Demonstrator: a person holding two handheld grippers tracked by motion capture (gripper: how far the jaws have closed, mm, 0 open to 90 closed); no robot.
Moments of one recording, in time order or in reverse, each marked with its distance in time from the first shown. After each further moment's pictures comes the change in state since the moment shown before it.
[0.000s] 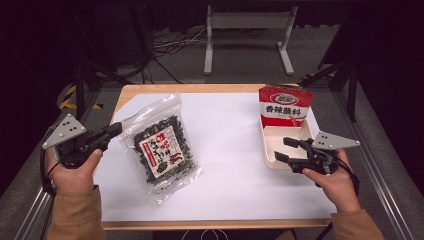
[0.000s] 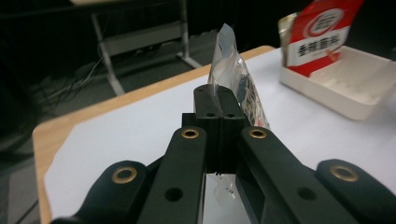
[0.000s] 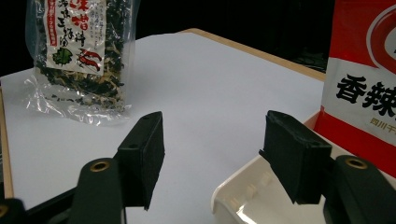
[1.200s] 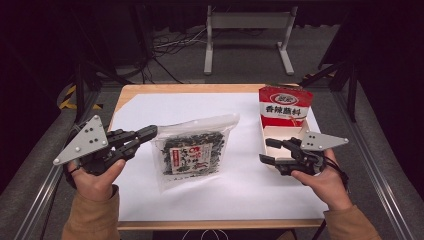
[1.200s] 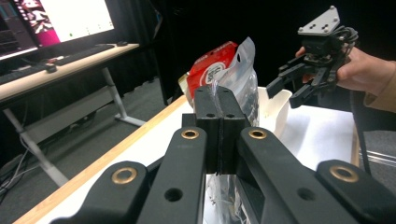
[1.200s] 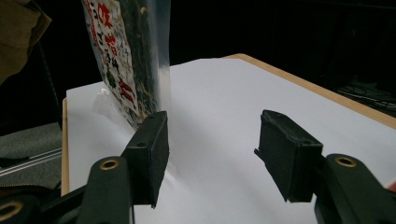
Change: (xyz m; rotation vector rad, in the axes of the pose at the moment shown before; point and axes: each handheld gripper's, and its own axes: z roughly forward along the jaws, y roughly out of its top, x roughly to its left) left arm -0.053 0.034 0.011 -0.158 -0.280 0.210; right arm 0.030 0.025 0.022 -0.075 0.182 -0.068
